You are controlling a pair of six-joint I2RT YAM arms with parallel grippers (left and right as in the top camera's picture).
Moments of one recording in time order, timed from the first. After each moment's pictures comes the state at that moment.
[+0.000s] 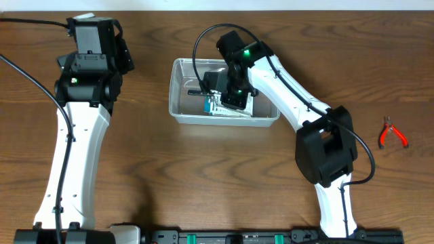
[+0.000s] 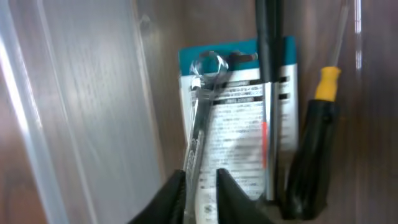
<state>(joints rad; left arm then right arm) -0.03 1.48 1.45 -0.74 -0.46 -0.22 0.54 2.22 1.93 -1.13 -0.23 -0.79</state>
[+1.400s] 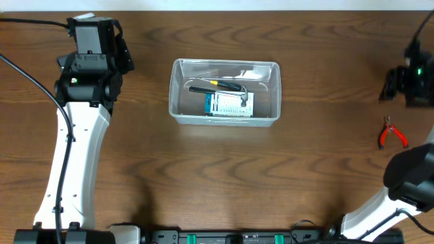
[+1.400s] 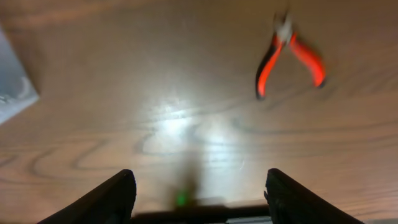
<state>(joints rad) -0.03 1.48 1.45 -0.74 -0.45 -0.22 -0.44 1.94 1.96 -1.65 -0.07 -0.15</state>
